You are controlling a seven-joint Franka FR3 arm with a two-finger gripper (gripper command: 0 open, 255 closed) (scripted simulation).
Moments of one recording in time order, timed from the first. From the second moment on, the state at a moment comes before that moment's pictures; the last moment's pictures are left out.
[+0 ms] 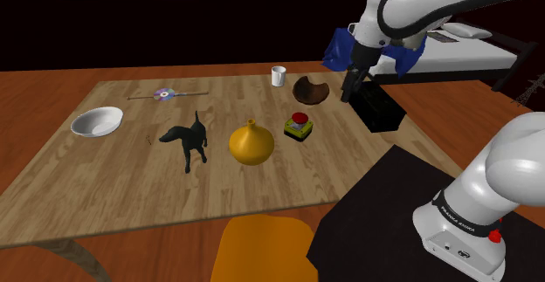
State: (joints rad) arm -0.02 -0.49 0.00 -2.58 0.08 2.11 -0.26
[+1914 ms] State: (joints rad) arm -0.09 0.49 -0.01 -2.20 0.23 2.84 -0.54
